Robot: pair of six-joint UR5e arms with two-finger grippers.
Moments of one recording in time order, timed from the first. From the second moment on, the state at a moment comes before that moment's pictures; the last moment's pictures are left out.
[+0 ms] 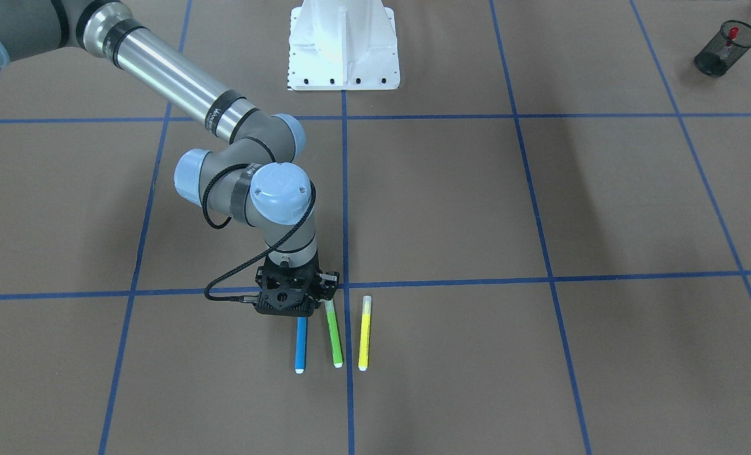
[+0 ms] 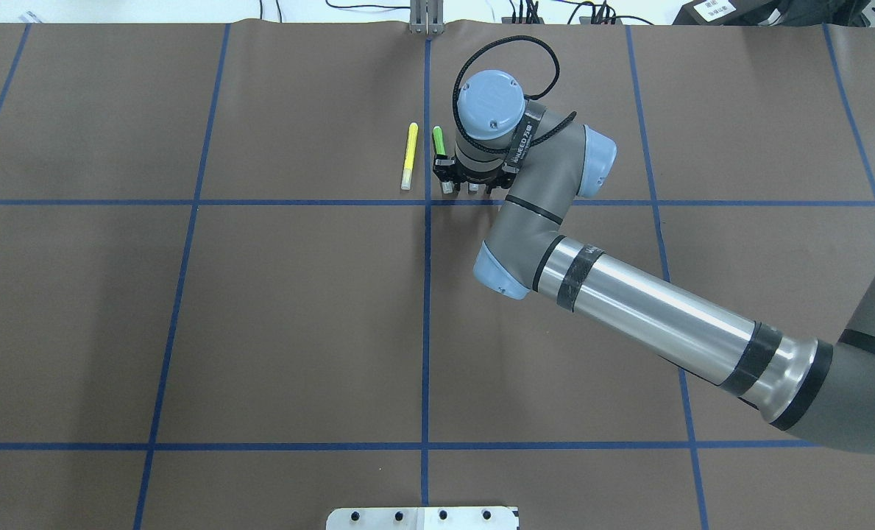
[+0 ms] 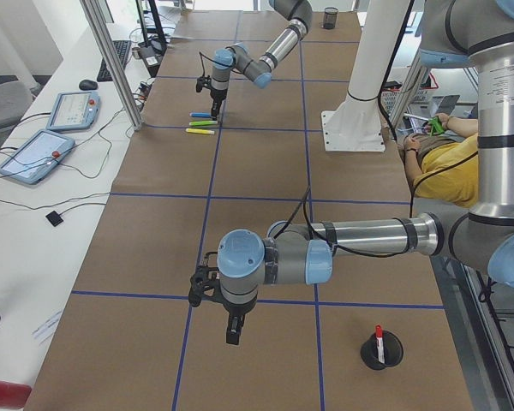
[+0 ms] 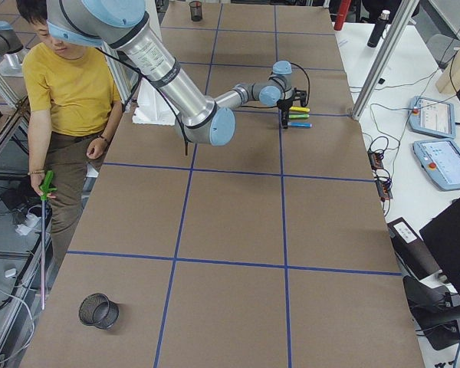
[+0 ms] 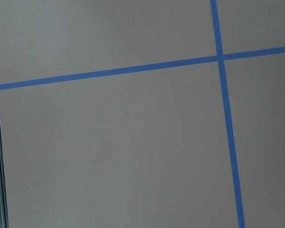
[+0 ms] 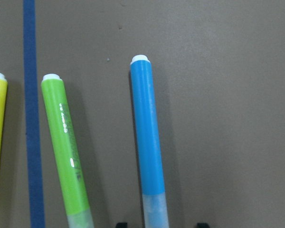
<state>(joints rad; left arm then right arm) -1.70 -1.44 -1.65 -1.62 -2.29 0.21 0.66 -0.63 1.03 -1.21 1.81 1.23</state>
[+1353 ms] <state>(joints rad) -1.70 -1.44 -1.65 -1.62 -2.29 0.21 0.66 -0.63 1.03 -1.24 1.81 1.22</state>
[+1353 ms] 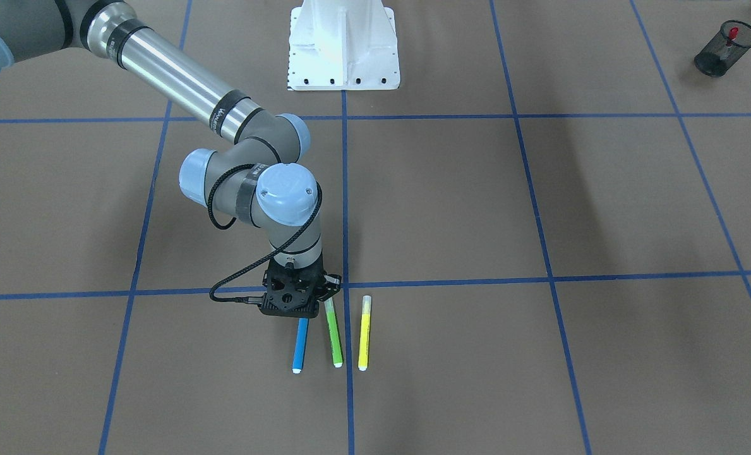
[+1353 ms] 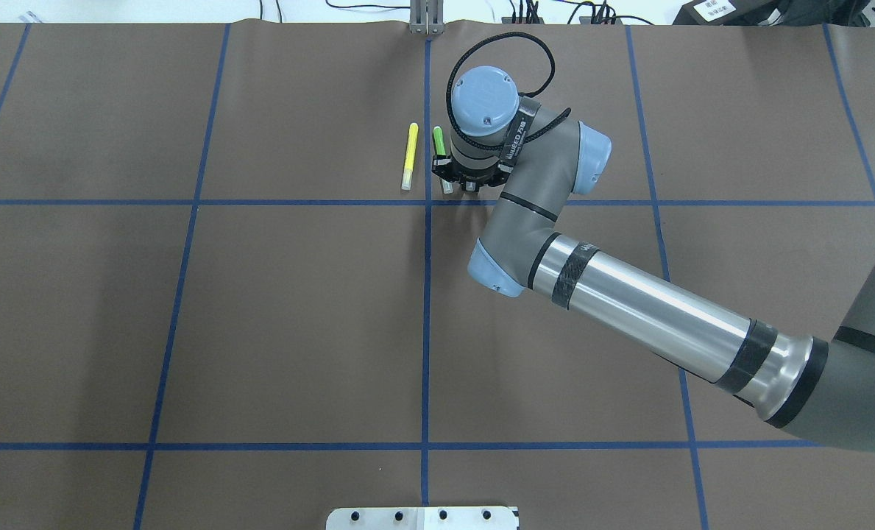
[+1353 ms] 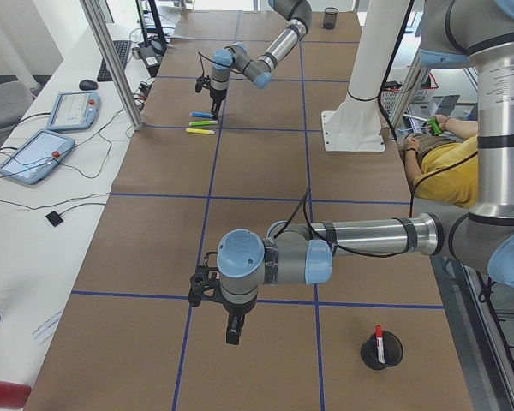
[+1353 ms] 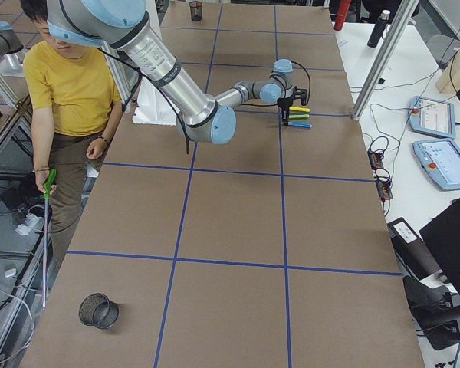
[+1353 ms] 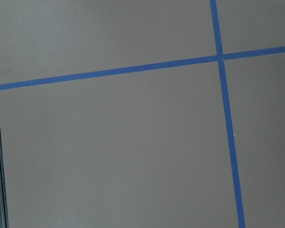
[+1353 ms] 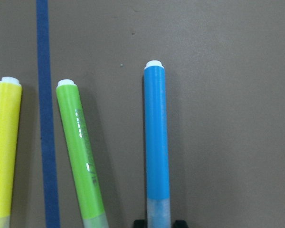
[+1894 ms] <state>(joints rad) -1.69 -1.44 -1.65 -1.62 -2.29 0.21 0.72 -0.66 1.19 -1.39 1.87 1.16</state>
